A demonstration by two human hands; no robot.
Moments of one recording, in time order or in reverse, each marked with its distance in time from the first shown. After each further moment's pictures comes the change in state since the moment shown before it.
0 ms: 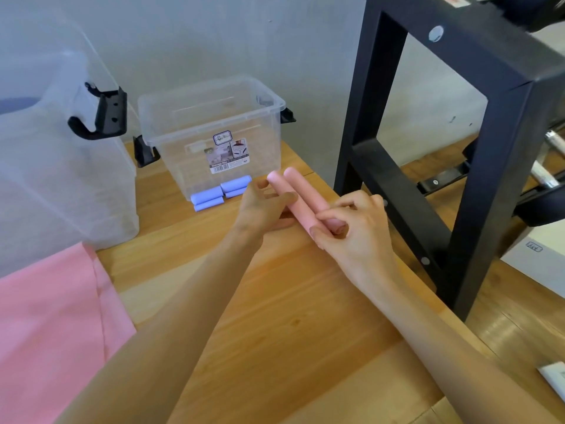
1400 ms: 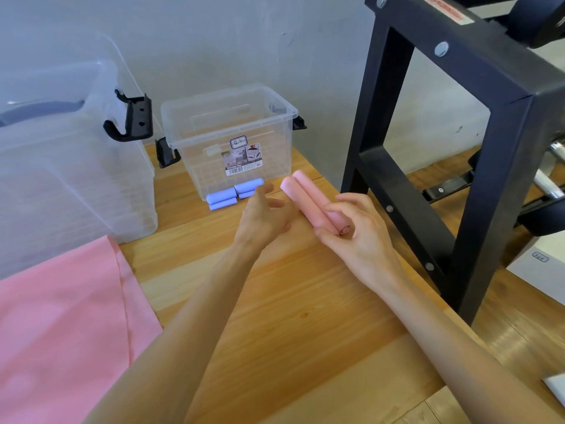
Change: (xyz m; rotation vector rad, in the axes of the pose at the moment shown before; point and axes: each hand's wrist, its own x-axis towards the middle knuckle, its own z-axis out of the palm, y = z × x) left_hand -0.014 -0.006 -0.014 0.296 0.029 0.114; right_hand 0.001 0.006 -0.001 0.194 -0.123 0.019
